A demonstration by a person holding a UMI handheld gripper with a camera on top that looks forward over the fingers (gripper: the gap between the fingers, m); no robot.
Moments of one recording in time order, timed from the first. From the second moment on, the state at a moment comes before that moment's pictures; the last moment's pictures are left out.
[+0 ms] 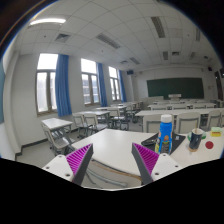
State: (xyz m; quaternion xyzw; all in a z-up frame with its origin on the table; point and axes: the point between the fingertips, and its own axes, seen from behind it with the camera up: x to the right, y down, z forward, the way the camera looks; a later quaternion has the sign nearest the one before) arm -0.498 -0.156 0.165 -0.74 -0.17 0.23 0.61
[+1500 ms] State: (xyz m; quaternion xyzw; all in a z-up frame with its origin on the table) arm -0.347 0.096 0.138 -0.71 0.11 0.34 0.60
